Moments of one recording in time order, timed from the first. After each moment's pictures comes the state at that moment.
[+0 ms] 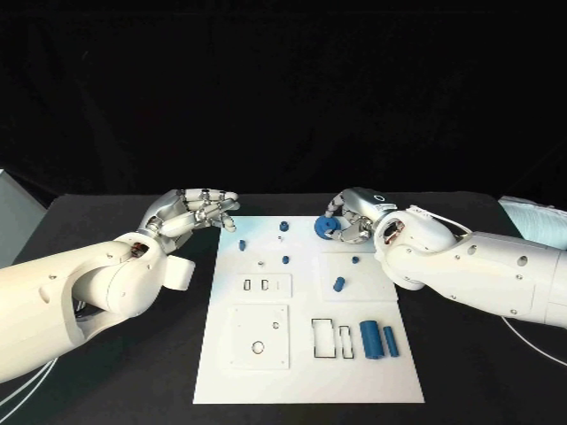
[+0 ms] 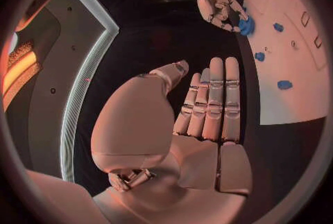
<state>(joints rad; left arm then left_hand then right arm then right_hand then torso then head) 1.20 -0.93 -0.03 1.59 -0.09 -0.29 0.42 1.37 -0.18 0.50 0.08 0.17 0.93 0.21 0.21 0.19 1.14 0.14 0.07 0.07 1.10 0.07 0.54 0.54 0.17 0.92 0.16 0.72 0.45 1.28 -0.70 -0.14 1.38 -1.49 -0.50 -0.27 1.34 -0.20 0.40 0.13 0.24 1.00 0.14 0.18 0.39 1.47 0.06 1.57 1.31 1.46 -0.01 1.55 1.31 0.01 1.46 0.09 1.57 1.31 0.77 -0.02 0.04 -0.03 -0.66</state>
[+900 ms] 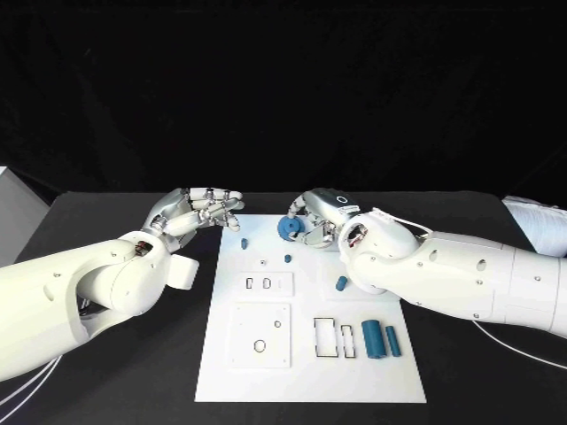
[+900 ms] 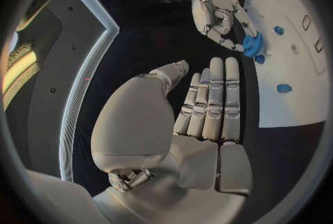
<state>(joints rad) 1.20 -0.93 -0.03 1.60 -0.09 -0.28 0.42 1.37 -0.18 0.50 0.08 0.17 0.93 0.21 0.21 0.19 1.14 0.14 0.07 0.07 1.10 0.07 0.54 0.54 0.17 0.91 0.17 0.72 0.45 1.28 -0.57 -0.15 1.38 -1.55 -0.53 -0.27 1.34 -0.20 0.40 0.13 0.24 1.00 0.14 0.17 0.39 1.47 0.06 1.57 1.31 1.47 -0.01 1.55 1.31 0.01 1.46 0.10 1.57 1.31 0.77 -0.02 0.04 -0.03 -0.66</state>
